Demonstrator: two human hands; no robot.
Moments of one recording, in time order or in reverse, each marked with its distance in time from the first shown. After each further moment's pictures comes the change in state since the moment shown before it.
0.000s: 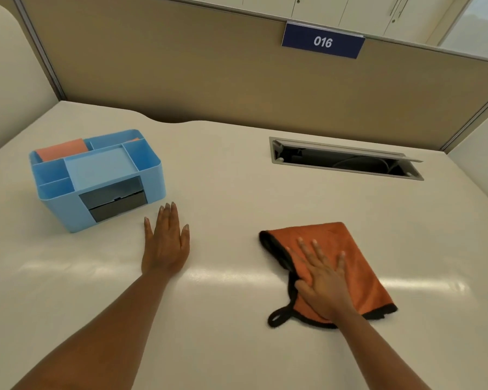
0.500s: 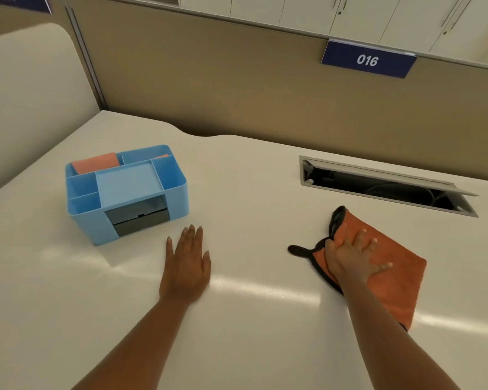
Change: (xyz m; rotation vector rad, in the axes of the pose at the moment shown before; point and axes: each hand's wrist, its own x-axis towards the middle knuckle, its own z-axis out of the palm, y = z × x) left_hand 0.004 0.002 0.001 0.105 -0.015 -0.023; right_hand 0.137 0.009 -0.018 0.062 0.052 0.577
